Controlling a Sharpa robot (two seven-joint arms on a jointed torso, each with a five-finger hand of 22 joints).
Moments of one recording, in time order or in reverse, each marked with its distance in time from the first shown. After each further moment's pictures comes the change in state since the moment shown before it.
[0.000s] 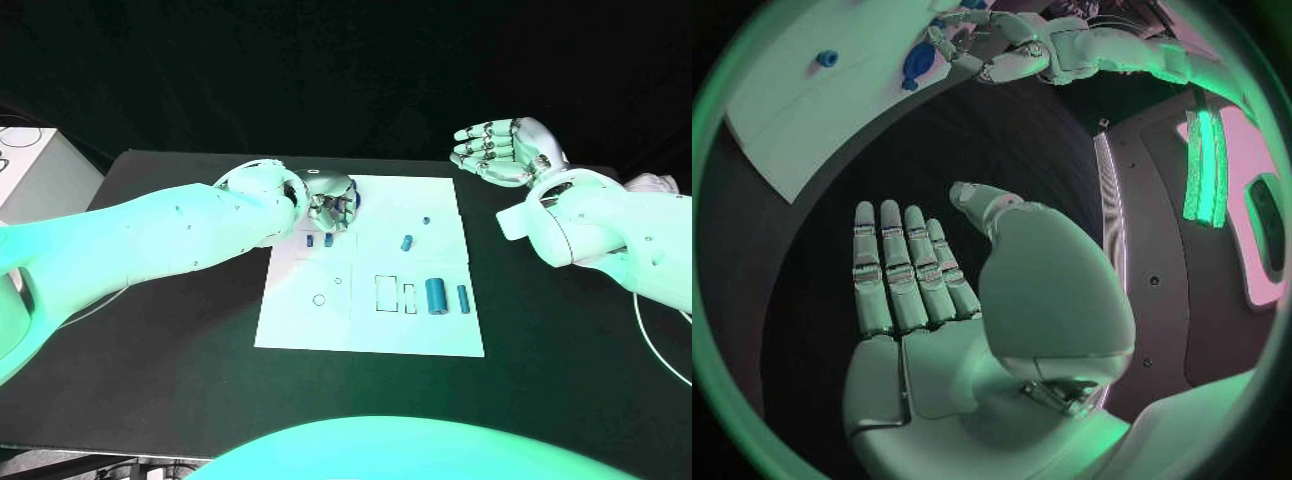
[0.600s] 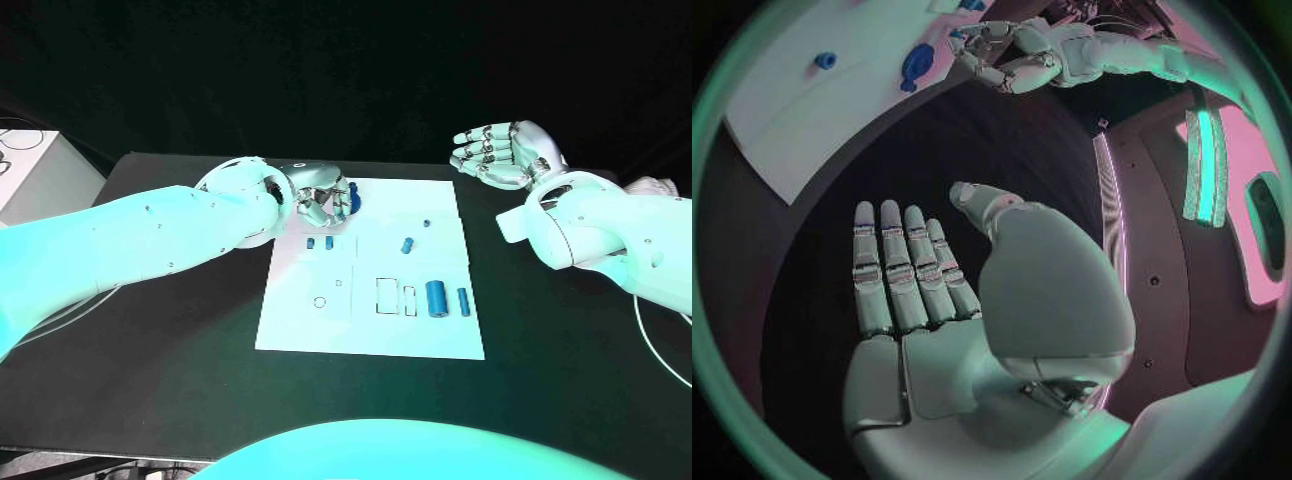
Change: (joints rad) left arm -0.002 -0.091 0.041 0.093 0.067 -0.048 0.030; left_hand -0.004 0.007 0.004 -0.012 0.000 0.004 0.003 -0.022 0.005 0.013 0.009 -0.039 -0.002 0.010 0.004 0.004 0.002 0.000 0.000 0.000 0.008 0.006; right arm 0.000 -0.001 0.000 -0.002 0.000 0.008 -0.002; right_hand 0.000 0.000 0.000 0.000 0.000 0.000 0.000 0.000 -0.001 0.000 0.000 0.000 0.000 0.000 0.000 0.000 -0.002 0.000 -0.004 0.004 0.000 0.000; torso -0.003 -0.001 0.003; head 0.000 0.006
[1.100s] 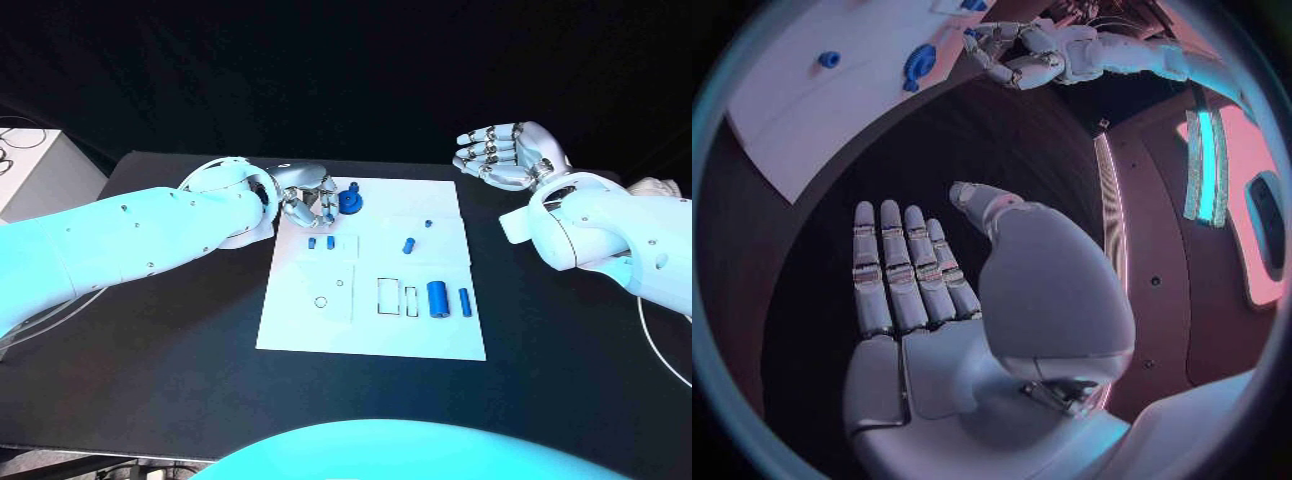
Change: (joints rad) left arm -0.001 -0.062 0.005 0.032 0.041 0.022 0.002; left_hand 0.000 0.000 0.000 0.000 -0.002 0.003 0.004 -0.003 -0.001 0.007 0.000 -0.008 -0.001 0.000 0.000 0.000 -0.003 0.000 0.000 0.000 0.000 0.001; right arm 0.000 -0.004 0.000 -0.001 0.000 0.003 -0.001; right_hand 0.000 0.000 -0.002 -0.002 0.000 0.000 0.000 0.000 0.000 0.000 0.000 0.000 0.000 0.000 0.000 0.000 -0.002 0.000 0.000 0.000 0.000 0.000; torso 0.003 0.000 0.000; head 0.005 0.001
